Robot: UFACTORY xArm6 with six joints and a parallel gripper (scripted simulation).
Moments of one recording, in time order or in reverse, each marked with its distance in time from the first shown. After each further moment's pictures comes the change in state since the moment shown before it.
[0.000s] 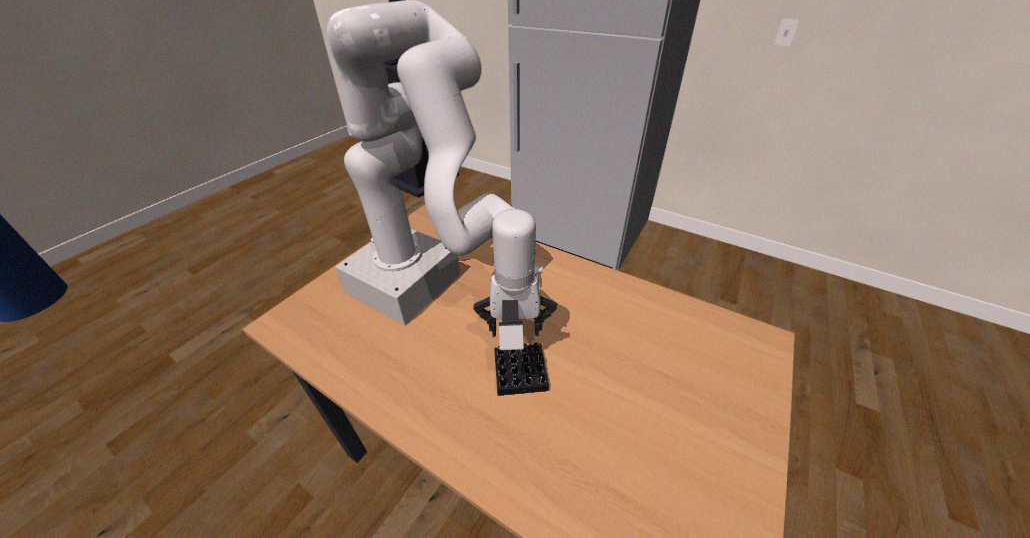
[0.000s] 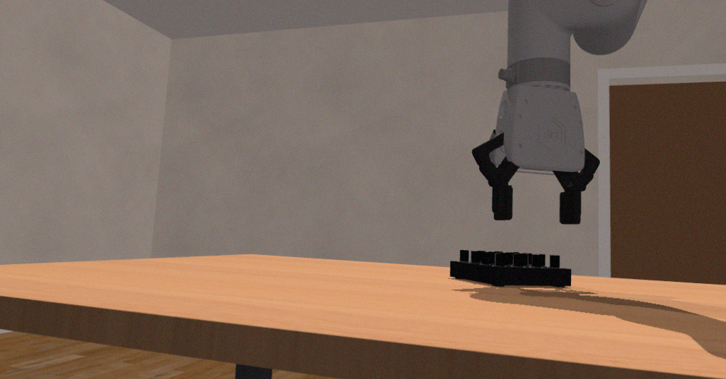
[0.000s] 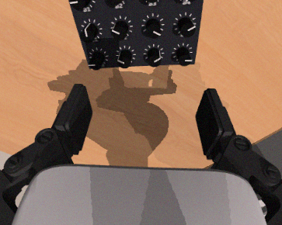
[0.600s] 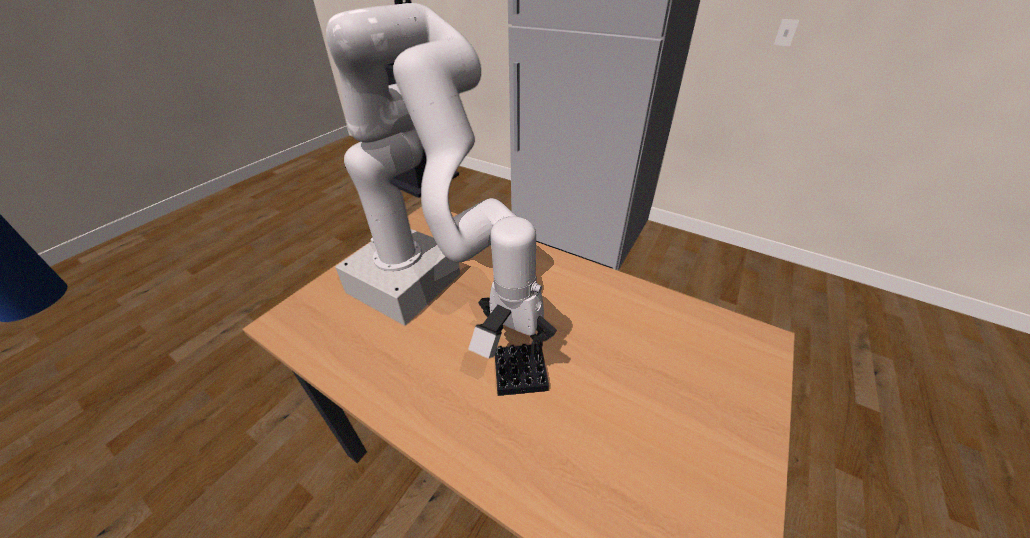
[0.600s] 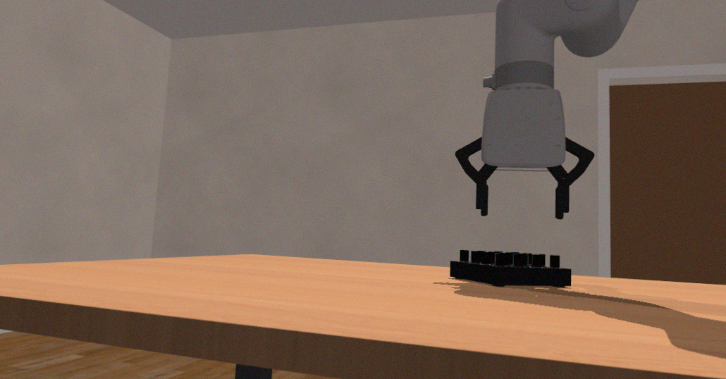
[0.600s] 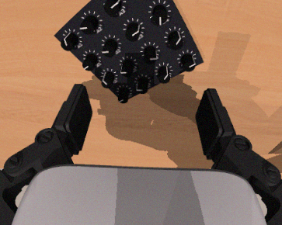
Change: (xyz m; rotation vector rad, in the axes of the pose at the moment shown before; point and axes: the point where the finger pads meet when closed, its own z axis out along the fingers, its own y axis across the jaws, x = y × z) arm 0.032 -0.002 -0.007 0.011 -0.013 0.531
